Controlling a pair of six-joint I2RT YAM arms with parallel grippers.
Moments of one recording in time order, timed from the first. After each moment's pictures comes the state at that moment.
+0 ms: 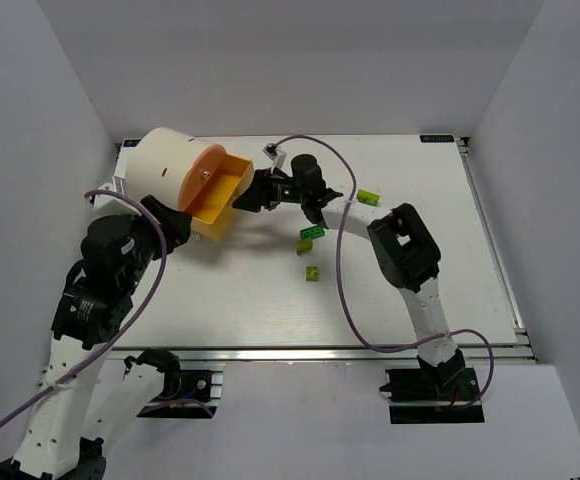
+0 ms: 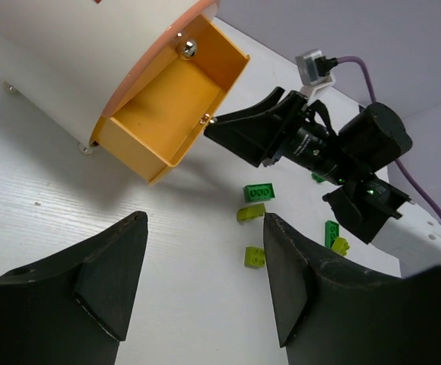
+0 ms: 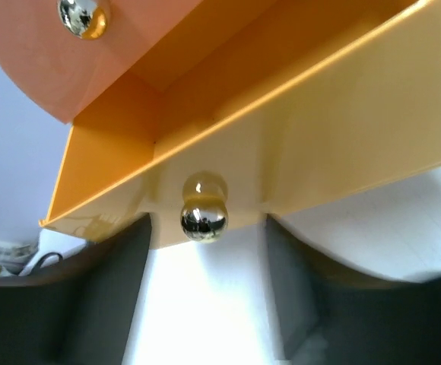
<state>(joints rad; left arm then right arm) -0.30 0.70 1.12 -0.72 -0.20 -0.63 0.66 2.24 1.62 0.44 -0.65 0.62</state>
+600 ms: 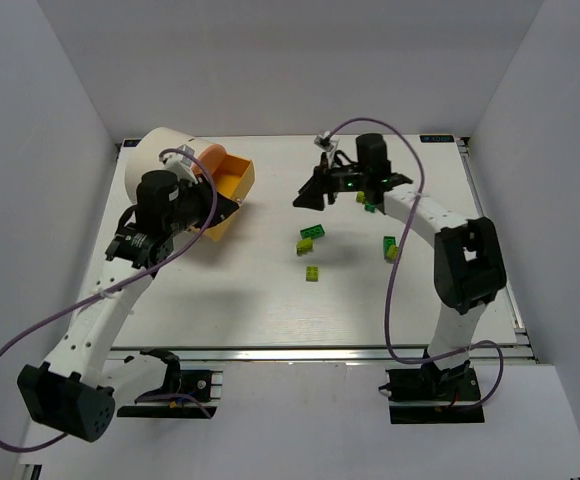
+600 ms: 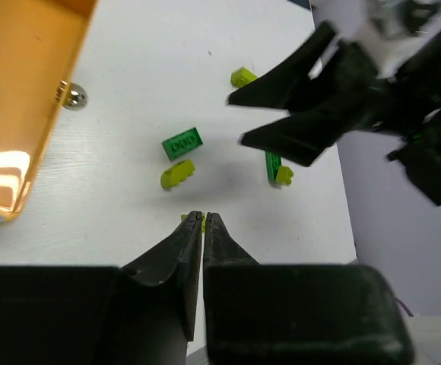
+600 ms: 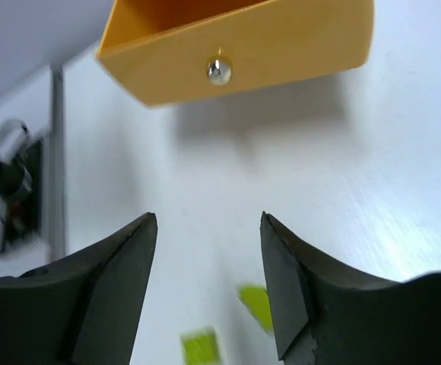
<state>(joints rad) -0.30 1.05 1.09 -0.41 0.22 -0.63 0.45 1.89 1.39 0.10 -0.93 0.14</state>
